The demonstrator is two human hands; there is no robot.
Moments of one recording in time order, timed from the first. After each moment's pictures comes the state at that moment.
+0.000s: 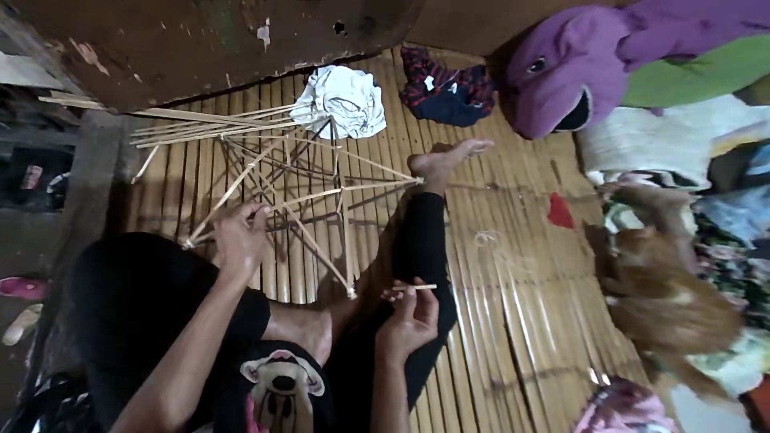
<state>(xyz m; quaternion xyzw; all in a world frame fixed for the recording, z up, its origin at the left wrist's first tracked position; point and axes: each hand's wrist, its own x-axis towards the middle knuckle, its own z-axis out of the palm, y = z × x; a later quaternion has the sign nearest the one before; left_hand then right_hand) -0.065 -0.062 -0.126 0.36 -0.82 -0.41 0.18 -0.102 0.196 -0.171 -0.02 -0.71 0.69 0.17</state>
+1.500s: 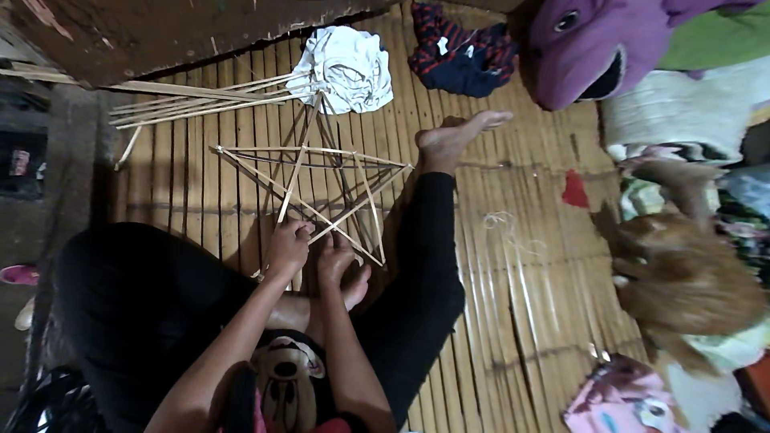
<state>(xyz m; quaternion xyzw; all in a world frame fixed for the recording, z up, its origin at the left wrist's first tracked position) -0.093 -0.006 -0.185 0.37 -0.71 -0.59 -0.07 -0.124 0.090 -0.263 0.00 -0.86 0.51 0.03</state>
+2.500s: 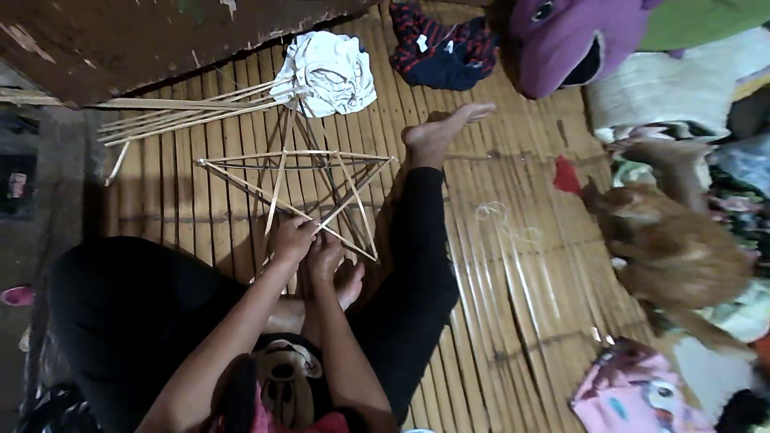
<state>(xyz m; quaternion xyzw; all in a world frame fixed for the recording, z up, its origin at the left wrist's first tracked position) -0.122 0.005 -0.181 0.39 -0.63 -0.66 -0.07 -0.125 0.086 -0.252 0.04 -0.89 0.45 0.01</state>
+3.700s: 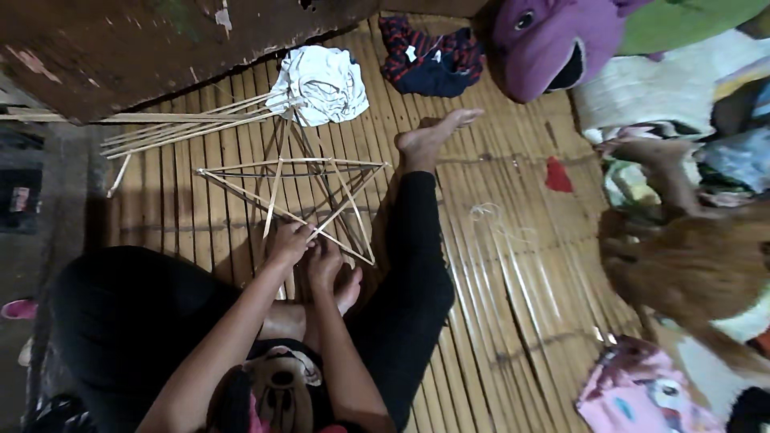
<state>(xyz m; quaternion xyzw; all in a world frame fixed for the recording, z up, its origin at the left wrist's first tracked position) -0.122 -0.002 -0.184 0.36 -0.64 -0.67 -0.11 -0.121 0.091 -0.239 0.01 -0.88 0.48 -0.03</state>
